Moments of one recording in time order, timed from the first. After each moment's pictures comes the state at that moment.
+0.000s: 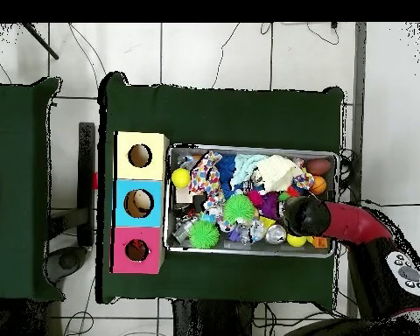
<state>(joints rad) -0.74 -0.40 0.19 1.51 -0.54 0.50 1.51</state>
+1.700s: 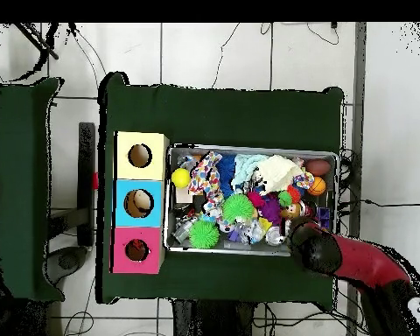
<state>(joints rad) -0.84 -0.60 0.19 1.81 -0.52 0.26 1.51</state>
